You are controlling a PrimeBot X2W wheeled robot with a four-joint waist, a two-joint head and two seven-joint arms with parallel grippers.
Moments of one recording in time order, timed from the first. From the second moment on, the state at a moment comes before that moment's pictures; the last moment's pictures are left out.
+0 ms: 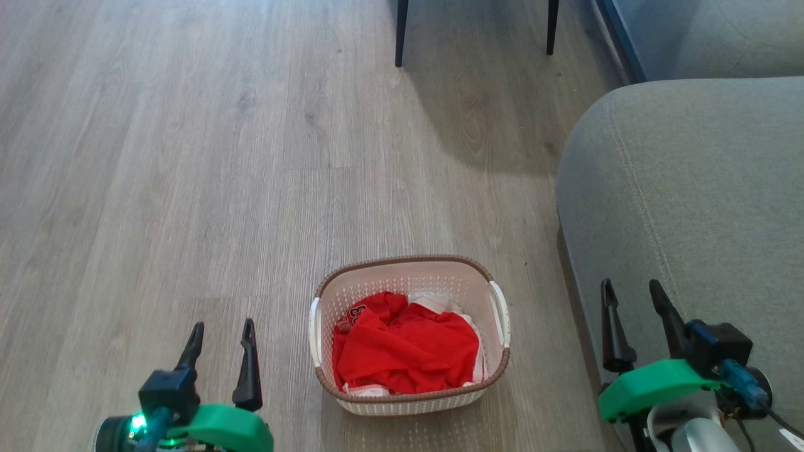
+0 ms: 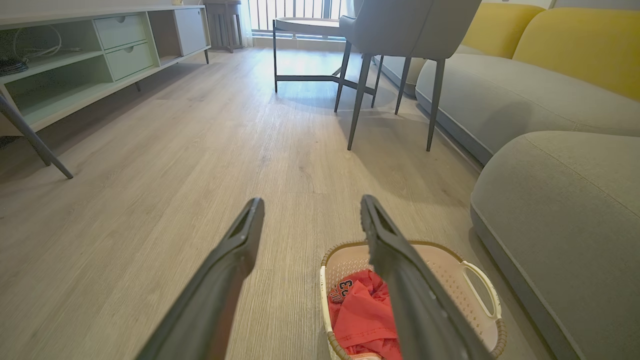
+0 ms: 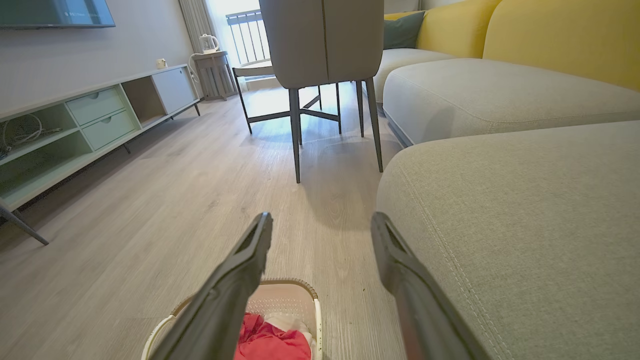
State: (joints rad) left arm 0.11 0.07 -0.15 0.19 -0.18 0.04 -0.26; right arm 0.01 -0.04 0.07 0.19 0.25 0.13 -0.26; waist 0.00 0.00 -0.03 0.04
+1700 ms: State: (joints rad) left arm 0.09 0.06 -0.08 0.28 -0.64 -0.01 -0.13; right arm 0.04 -0.04 0.03 0.28 0.71 0.13 -0.16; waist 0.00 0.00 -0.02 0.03
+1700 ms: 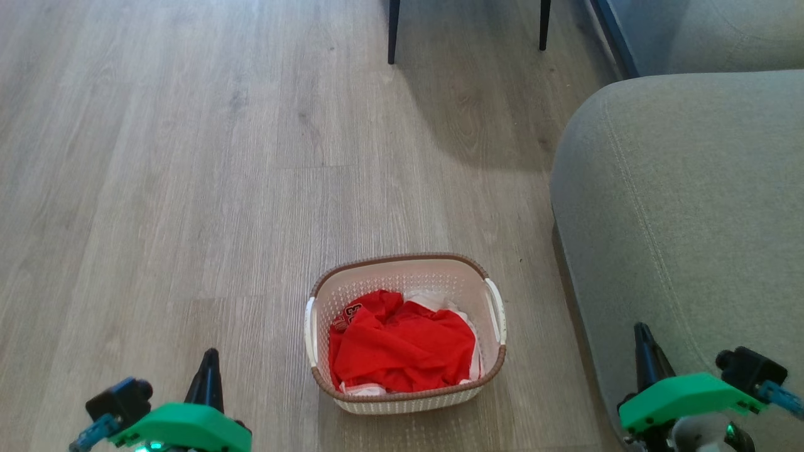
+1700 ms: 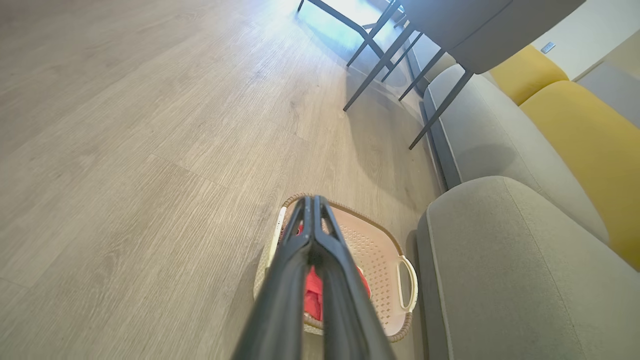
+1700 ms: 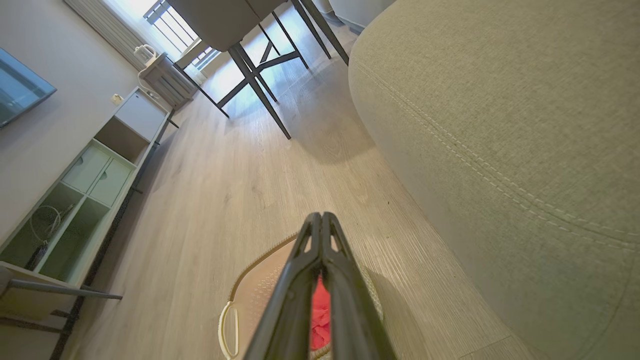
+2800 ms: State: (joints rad) left arm 0.05 0.06 -0.02 0.28 -1.01 -0.05 -0.04; right arm 0.00 -0.05 -0.01 0.28 1.06 0.13 -0.07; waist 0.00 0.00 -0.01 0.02
